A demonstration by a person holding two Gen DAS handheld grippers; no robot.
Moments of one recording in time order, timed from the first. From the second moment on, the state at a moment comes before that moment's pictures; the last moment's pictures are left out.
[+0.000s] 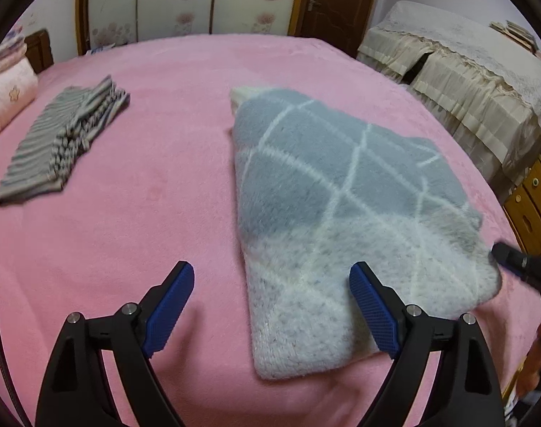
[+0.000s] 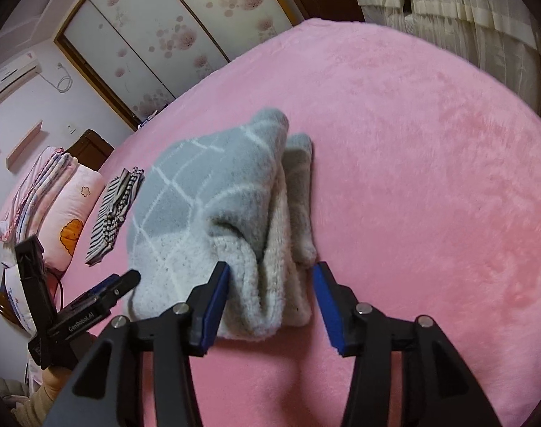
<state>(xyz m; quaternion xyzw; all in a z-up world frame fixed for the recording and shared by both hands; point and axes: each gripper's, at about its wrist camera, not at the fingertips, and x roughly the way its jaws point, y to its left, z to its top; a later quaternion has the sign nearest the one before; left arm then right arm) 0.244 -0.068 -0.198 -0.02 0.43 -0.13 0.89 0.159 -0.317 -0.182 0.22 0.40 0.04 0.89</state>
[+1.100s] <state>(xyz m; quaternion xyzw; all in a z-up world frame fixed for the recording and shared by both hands) 0.323 -0.121 -0.202 -0.02 0.39 -0.22 0.89 0.277 -0.304 -0.216 0.12 0.40 0.00 0.91</state>
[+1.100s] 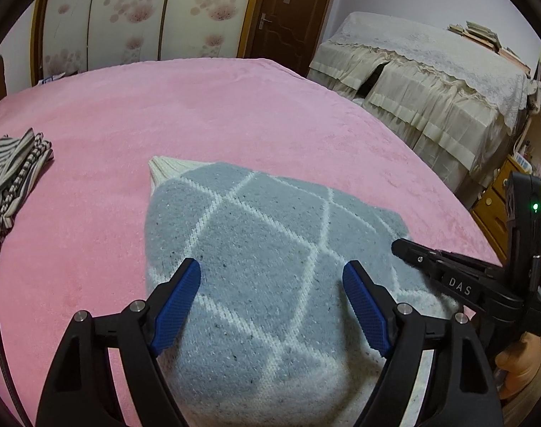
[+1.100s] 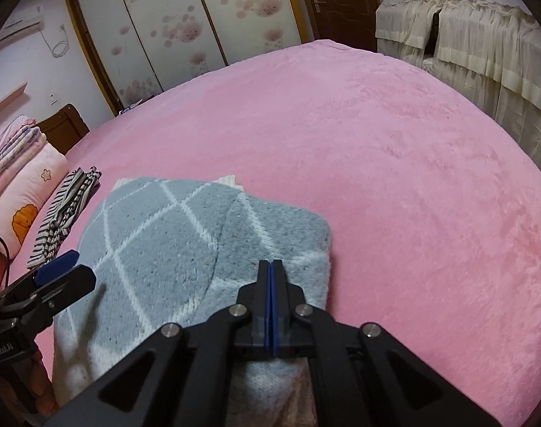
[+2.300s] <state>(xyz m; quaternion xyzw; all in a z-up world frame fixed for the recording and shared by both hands) 0.294 -0.076 -0.092 -0.02 0.47 -0.22 0.86 0.217 -0.320 -0.066 0.11 0.38 0.06 0.92</state>
